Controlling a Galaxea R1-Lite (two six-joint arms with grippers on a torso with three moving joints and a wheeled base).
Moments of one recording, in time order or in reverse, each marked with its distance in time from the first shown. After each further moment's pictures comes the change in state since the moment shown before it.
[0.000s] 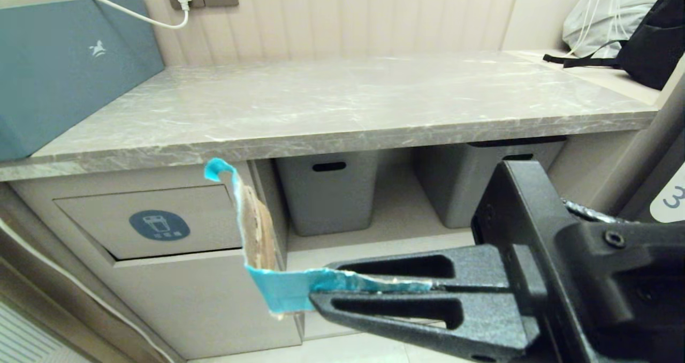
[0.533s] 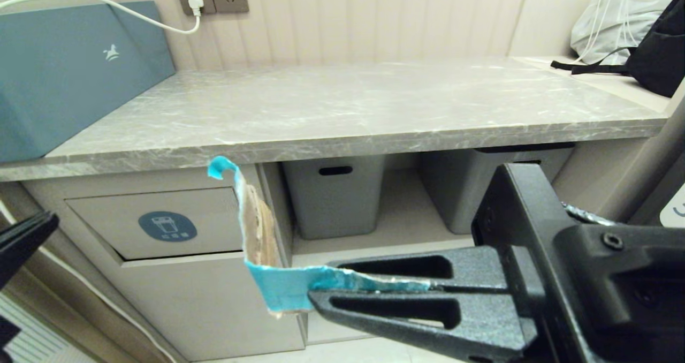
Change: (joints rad) left arm -0.021 0.534 -0.082 -0.531 -0.005 -0.041; right arm 0.027 0.025 -0.022 -0.006 -0.011 -0.004
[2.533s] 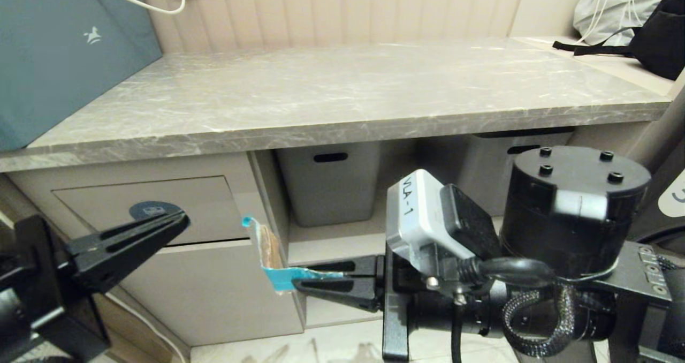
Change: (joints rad) left arm -0.495 0.215 -0.084 -0.025 -0.001 0.023; right arm -0.272 0.256 0.137 -0.295 0.180 0.037
